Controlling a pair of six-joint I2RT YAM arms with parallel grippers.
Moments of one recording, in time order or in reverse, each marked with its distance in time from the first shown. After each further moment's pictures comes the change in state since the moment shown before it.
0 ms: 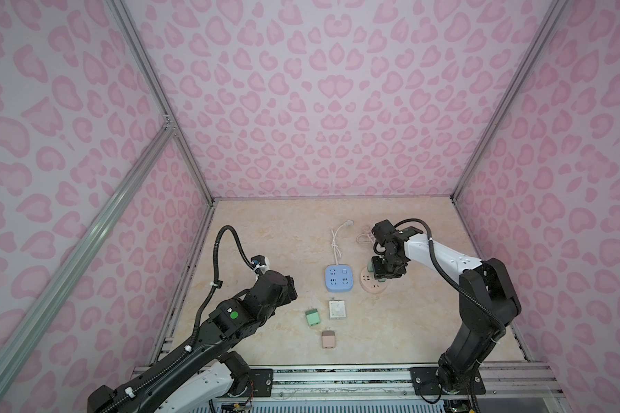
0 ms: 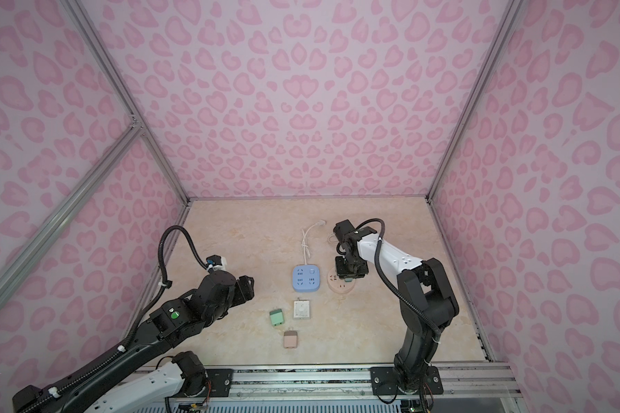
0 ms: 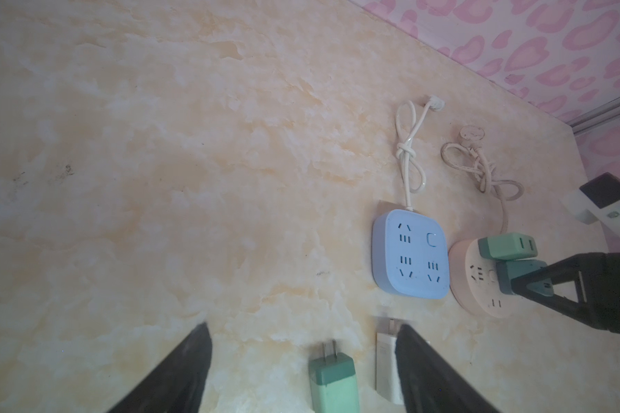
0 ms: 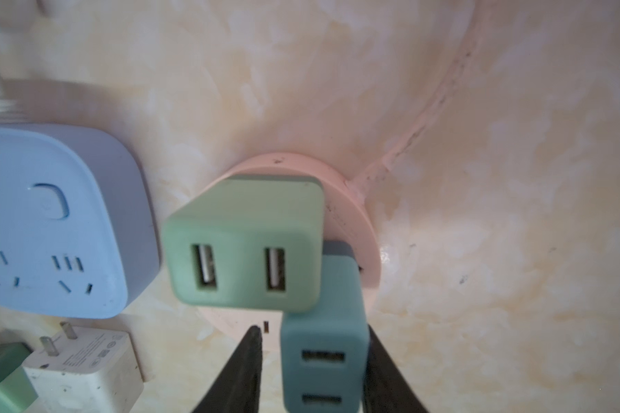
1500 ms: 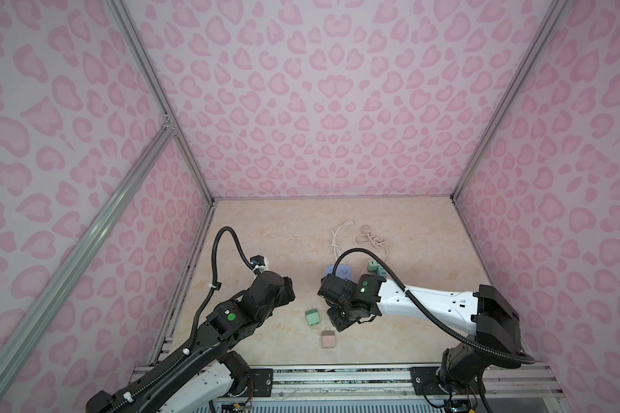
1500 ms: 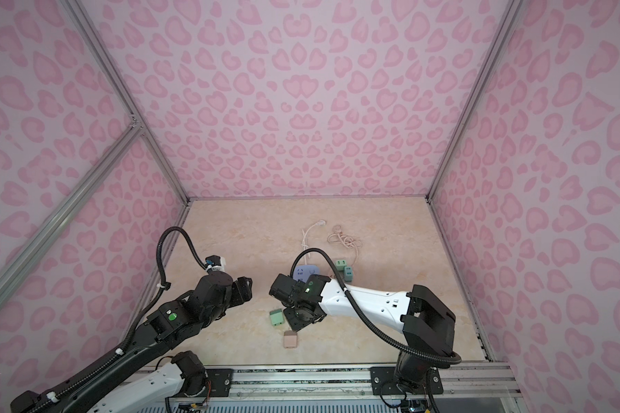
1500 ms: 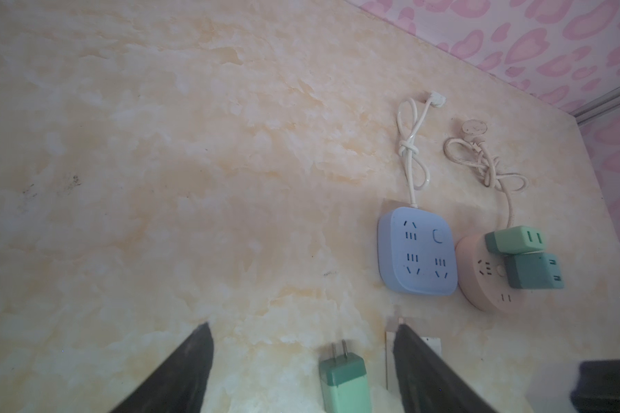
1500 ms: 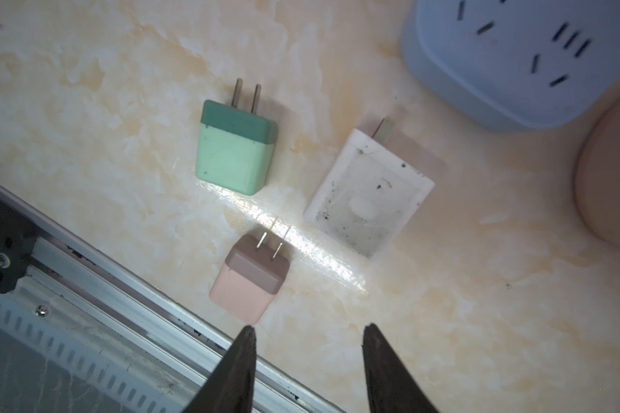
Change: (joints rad) left arm 0.024 -0.056 -0.024 0.000 0.018 0.056; right arm 0.711 -0.096 -0.053 0.069 0.050 0.189
